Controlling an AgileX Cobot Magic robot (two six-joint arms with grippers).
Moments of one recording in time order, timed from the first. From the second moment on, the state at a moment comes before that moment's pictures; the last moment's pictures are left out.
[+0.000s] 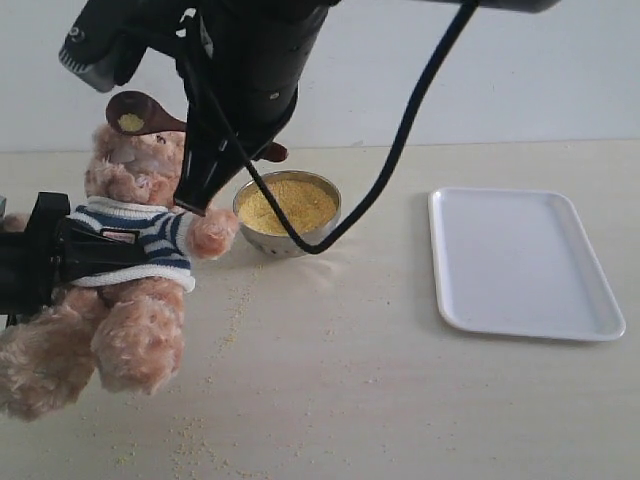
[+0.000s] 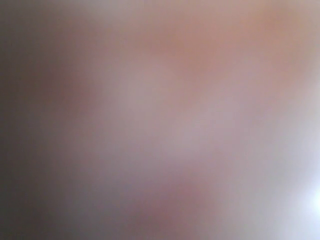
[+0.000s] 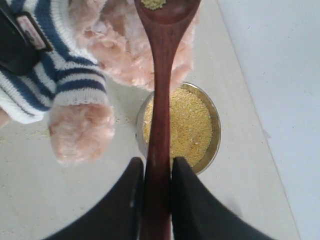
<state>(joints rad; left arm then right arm) 0.18 1.70 -0.61 -1.59 0.98 1.09 0.98 1.83 -1.71 -0.40 0.91 -0.20</state>
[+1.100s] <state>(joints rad) 0.18 1.70 -0.61 -1.60 1.00 1.11 1.02 1.89 -1.71 -0.65 0.88 -0.35</state>
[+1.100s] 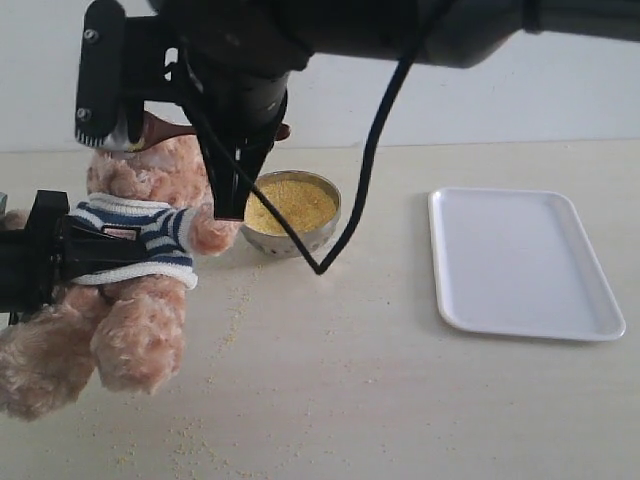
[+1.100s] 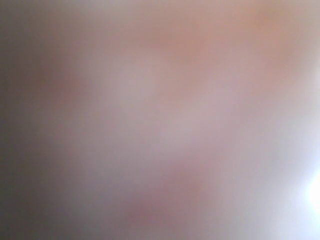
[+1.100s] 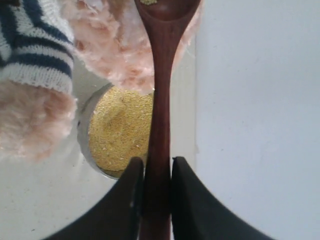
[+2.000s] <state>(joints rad) 0.18 1.70 -0.61 -1.60 1.03 1.13 1.13 1.93 -1.71 -1.00 1.05 -0.10</state>
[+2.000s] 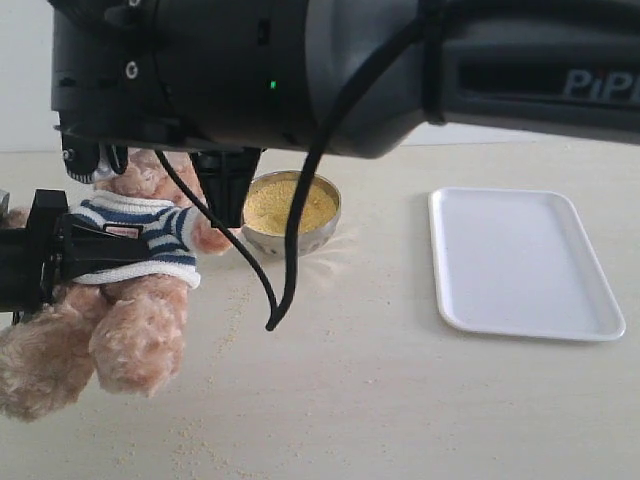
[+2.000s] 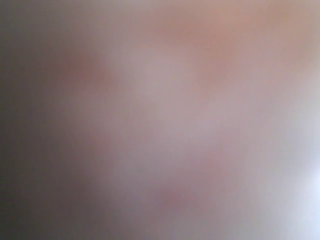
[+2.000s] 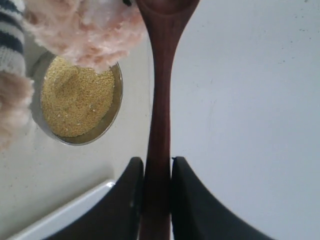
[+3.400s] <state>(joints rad) 0.34 1.70 -0.61 -1.62 0.93 1.16 0.79 2.18 -1.91 -0.67 1.22 -0.23</state>
